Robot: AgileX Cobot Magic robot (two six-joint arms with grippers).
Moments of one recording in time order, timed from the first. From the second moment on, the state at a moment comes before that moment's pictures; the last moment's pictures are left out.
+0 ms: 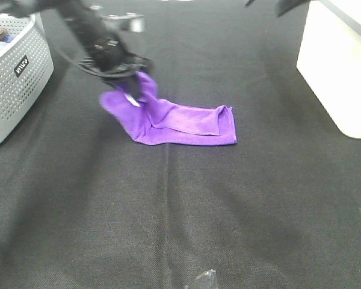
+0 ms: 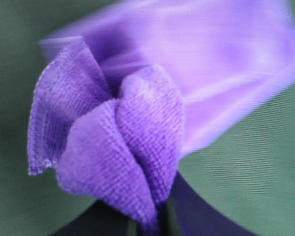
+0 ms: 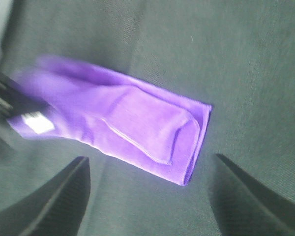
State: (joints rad) left arm -0.34 2.47 -2.27 -0.35 1.21 0.28; right arm 0.16 2.04 -2.12 0.36 1.22 -0.08
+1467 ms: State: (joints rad) left arm -0.51 2.58 -2.27 -0.65 0.81 0.15; right arm 0.16 1.93 -2.12 0.37 1.22 -0.08
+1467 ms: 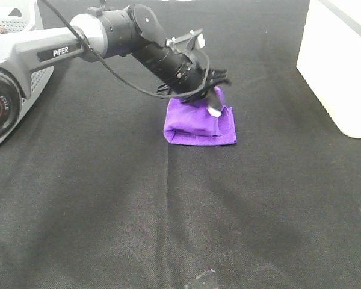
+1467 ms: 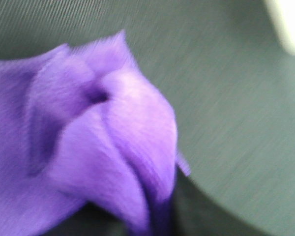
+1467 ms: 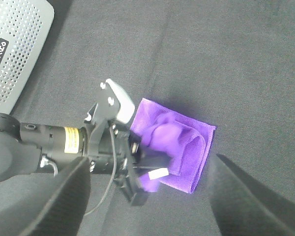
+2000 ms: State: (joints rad) left arm -0.53 2.59 -2.27 -0.94 0.70 0.42; right arm 0.16 1.93 -2.12 0.37 1.22 -0.08
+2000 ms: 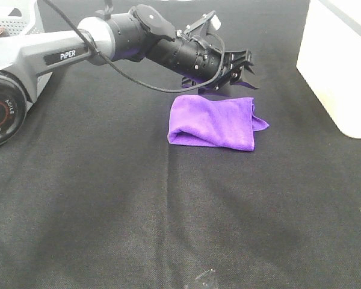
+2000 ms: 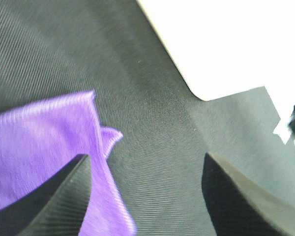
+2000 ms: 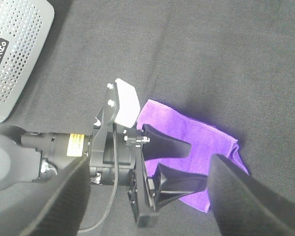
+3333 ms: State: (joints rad) left arm -0.19 2.17 -2.31 -0.10 1.21 0.05; right arm 0.16 1.68 -2.07 0.21 1.22 -0.01
